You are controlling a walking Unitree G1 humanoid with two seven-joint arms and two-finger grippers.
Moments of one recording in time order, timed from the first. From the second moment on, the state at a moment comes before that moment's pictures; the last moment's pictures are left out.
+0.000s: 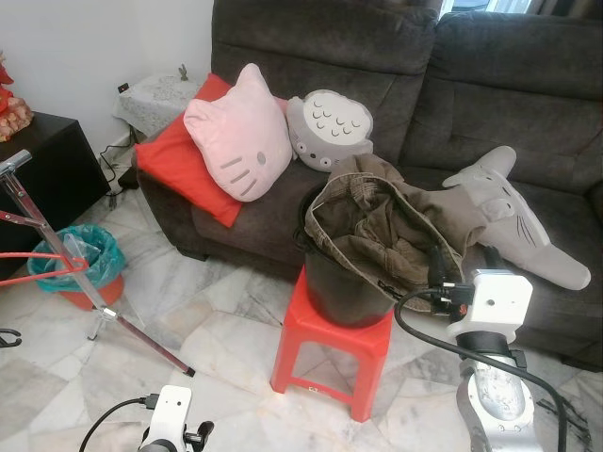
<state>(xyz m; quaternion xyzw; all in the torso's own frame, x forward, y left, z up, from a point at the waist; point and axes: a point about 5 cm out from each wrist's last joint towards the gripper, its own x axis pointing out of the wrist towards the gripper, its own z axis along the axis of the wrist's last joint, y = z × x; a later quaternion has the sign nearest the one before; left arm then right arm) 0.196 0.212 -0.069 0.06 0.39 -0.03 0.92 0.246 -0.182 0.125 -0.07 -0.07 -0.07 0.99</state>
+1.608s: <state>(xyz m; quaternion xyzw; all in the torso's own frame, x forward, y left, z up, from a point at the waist) 0.200 0.212 -0.067 0.06 0.39 -0.02 0.92 0.228 -0.194 0.107 -0.05 0.03 -0.11 0.99</state>
